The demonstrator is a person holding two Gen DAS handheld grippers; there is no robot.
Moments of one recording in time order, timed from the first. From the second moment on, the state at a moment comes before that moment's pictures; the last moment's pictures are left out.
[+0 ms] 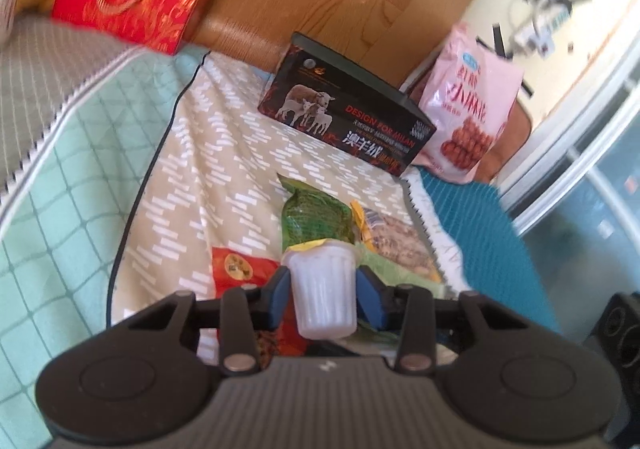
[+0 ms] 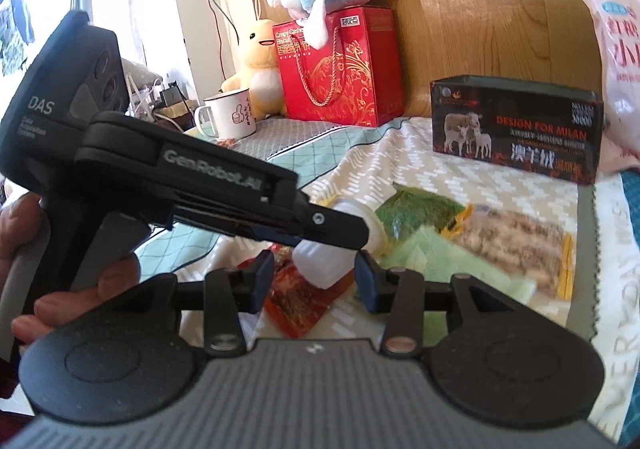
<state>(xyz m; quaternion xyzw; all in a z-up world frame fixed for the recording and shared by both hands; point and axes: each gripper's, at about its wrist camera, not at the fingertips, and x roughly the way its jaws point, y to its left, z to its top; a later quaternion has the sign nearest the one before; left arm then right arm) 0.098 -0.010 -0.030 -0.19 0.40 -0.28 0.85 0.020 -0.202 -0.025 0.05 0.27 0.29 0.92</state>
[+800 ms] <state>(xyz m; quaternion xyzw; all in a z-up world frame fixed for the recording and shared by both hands) 0.228 -0.114 0.055 -0.16 0.34 -0.36 0.86 0.126 -0.264 0.028 0.03 0.18 0.18 0.97</state>
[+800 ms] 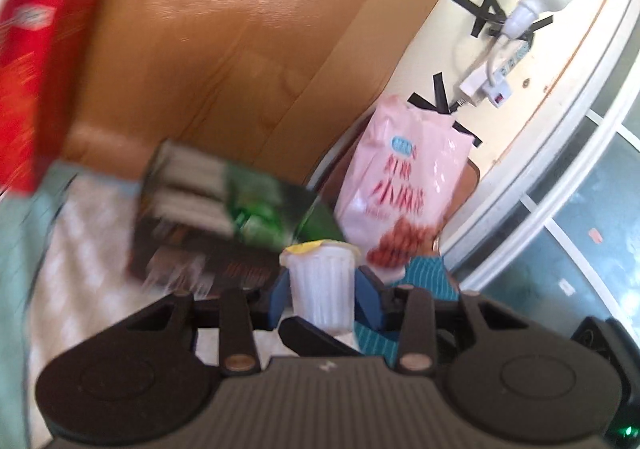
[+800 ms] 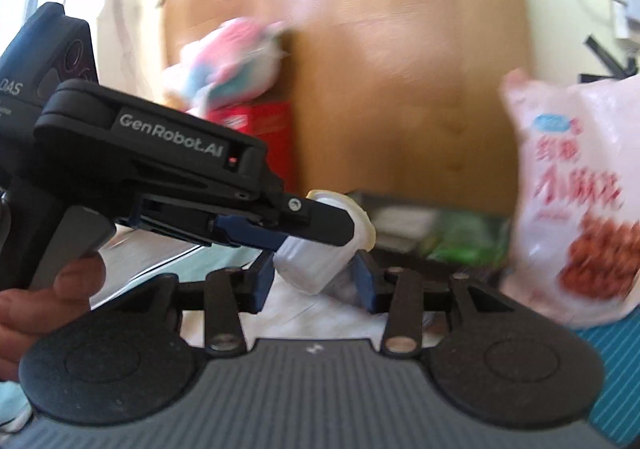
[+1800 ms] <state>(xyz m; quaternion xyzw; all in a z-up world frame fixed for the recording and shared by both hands) 0.157 -0.095 -0.034 -0.17 0.44 -0.35 0.81 0.049 -0.318 -0.046 0.18 0.32 0.17 0.91</state>
